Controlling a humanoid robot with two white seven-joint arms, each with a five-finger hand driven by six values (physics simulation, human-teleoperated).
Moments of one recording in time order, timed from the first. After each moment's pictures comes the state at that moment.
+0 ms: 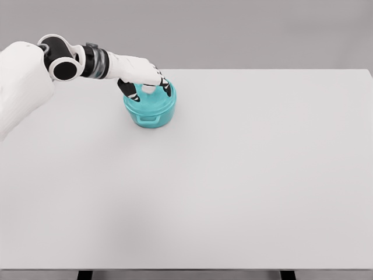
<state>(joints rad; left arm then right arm) -1.19 0.41 -1.06 -0.92 -0.45 -0.61 -0.61 0.03 0.00 0.71 -0.06 0.24 -0.09 0.14</state>
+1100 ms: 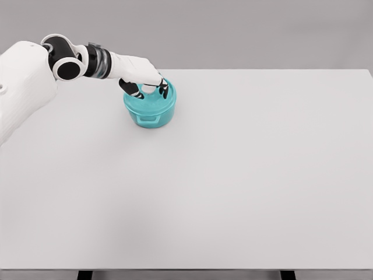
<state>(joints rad) -1.19 0.39 -1.06 -0.90 -0.50 -0.61 -0.61 0.03 0.00 0.71 -0.06 0.24 -0.09 0.14</state>
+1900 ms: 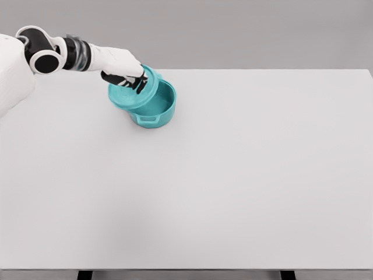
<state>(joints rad) -1.21 0.47 -1.05 -0.91 -0.50 -0.61 -0.61 0.03 0.00 0.71 -0.06 0.24 -0.09 0.14</state>
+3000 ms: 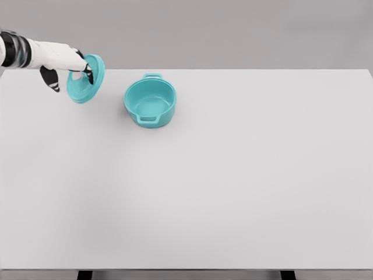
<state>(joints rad) -1.22 0.65 -1.06 -0.87 -0.55 -0.61 -0.61 0.03 0.00 0.71 -0.06 0.24 -0.09 0.14</state>
